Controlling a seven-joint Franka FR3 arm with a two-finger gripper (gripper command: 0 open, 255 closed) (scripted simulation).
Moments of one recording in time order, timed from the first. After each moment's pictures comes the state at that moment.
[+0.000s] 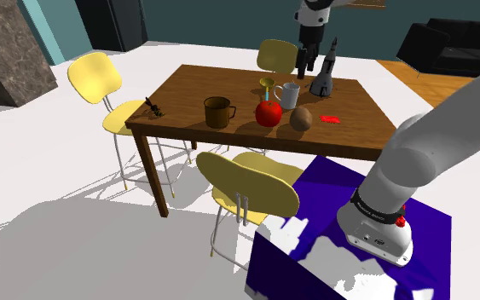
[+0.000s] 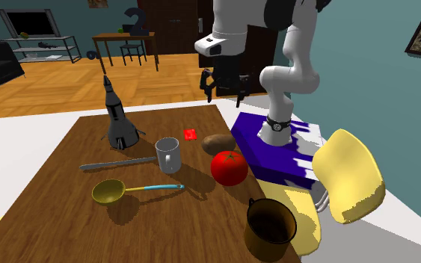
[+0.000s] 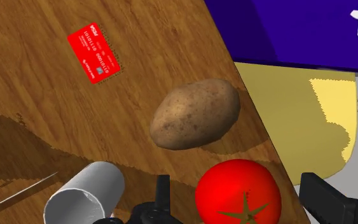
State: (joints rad) arm -0.11 -0.39 -0.27 -2.25 -0.19 1.82 -0.39
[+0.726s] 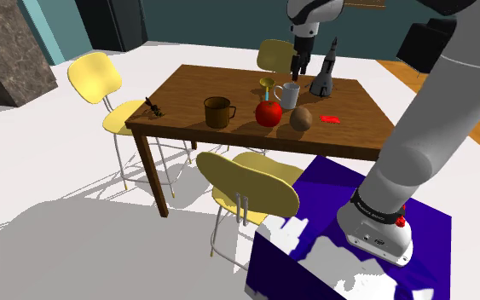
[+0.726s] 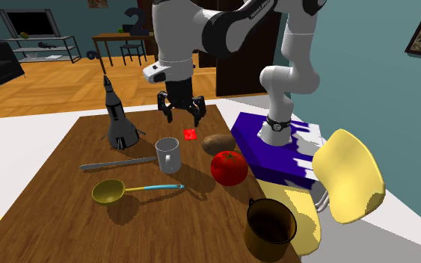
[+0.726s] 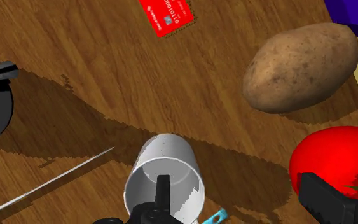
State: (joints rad) arm -0.15 0.02 -0.42 -1.99 -0.05 1.96 -0.64
